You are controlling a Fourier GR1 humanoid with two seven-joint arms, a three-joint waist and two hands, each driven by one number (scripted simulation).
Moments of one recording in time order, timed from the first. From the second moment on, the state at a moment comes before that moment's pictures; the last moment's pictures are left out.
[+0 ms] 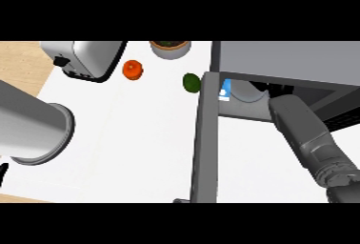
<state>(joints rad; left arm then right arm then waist) 0.45 0.10 0.37 -1.96 0.32 -0.46 -0.24 -1.03 -0.23 -0.11 -0.06 0.11 -0.77 -0.70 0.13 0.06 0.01</state>
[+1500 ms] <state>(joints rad) 0.37 0.11 0.37 -1.86 0.27 -0.46 -0.27 -1.07 -0.16 -0.06 -0.06 0.18 -0.81 -0.66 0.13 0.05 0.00</state>
